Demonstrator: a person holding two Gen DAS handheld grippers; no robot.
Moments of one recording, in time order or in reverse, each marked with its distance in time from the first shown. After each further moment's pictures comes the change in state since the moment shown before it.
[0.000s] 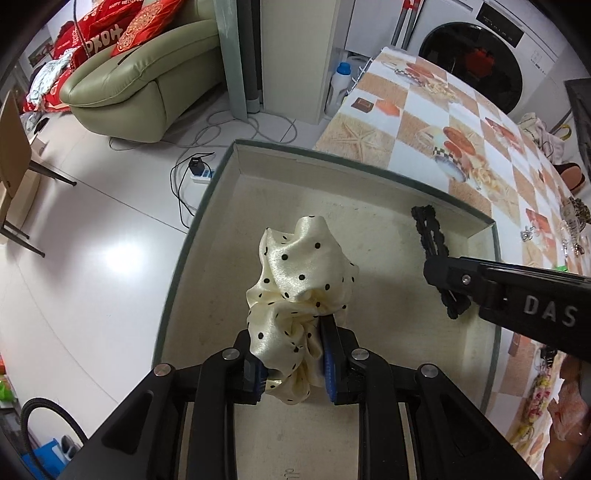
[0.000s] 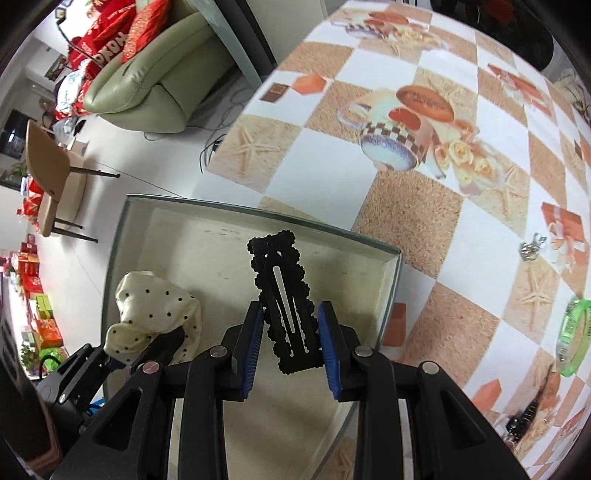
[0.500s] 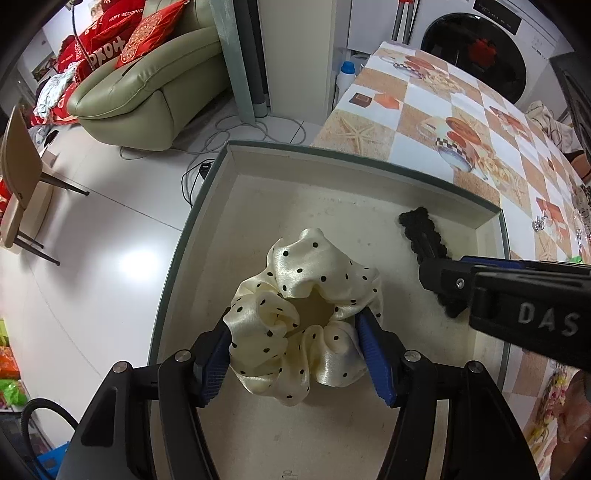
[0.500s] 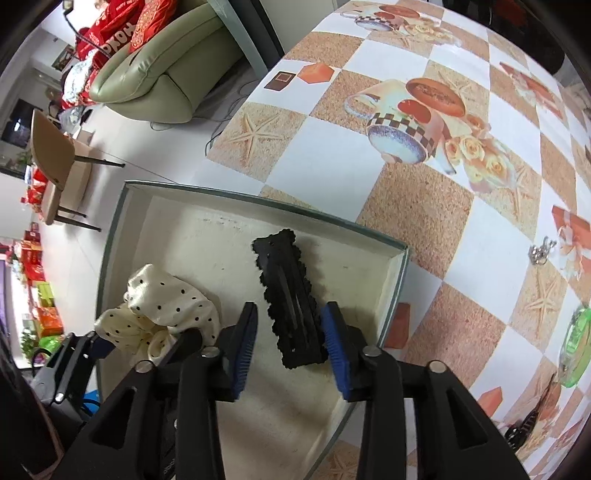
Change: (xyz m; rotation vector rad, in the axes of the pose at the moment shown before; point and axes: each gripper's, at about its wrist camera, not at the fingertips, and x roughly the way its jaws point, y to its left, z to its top) left arm -0.001 -0.011 -0.005 0.031 -0.008 0.074; right arm 0.005 -0.001 0.002 -0.030 0.018 0.029
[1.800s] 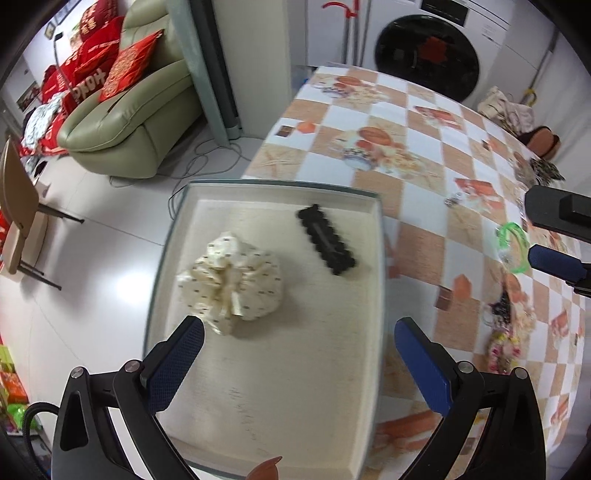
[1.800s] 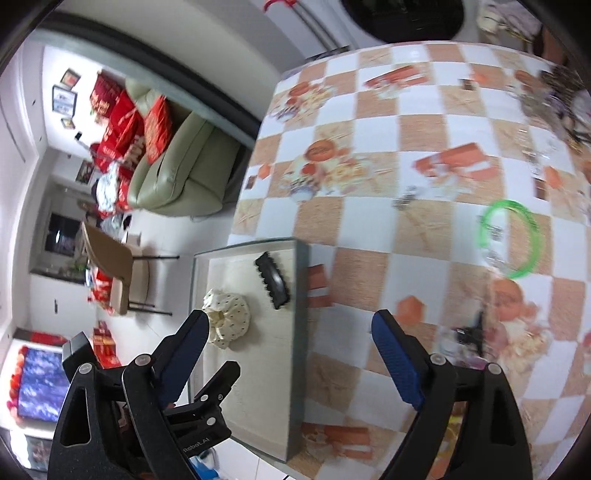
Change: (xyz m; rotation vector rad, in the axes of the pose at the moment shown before) left arm -0.094 -0.066 -0.030 0.109 -0.050 -0.038; right arm -0.152 -0.109 -0.095 0.312 -0.261 0.249
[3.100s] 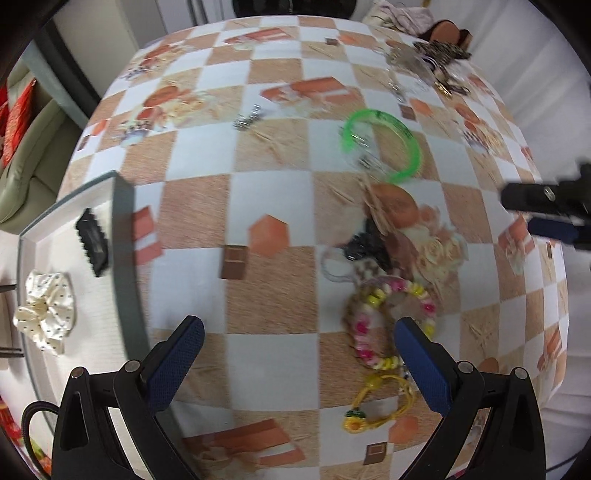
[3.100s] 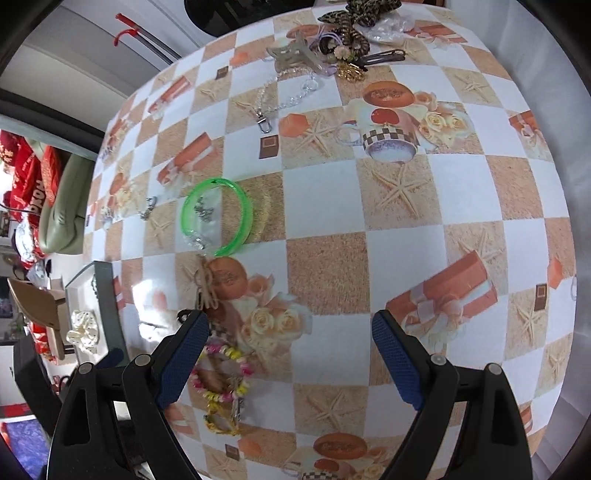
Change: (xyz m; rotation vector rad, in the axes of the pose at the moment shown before) left arm 0.046 -0.184 -0.031 0.323 0.151 -0.169; right arm -0.062 -0.204 -0.013 0.214 0.030 -0.319
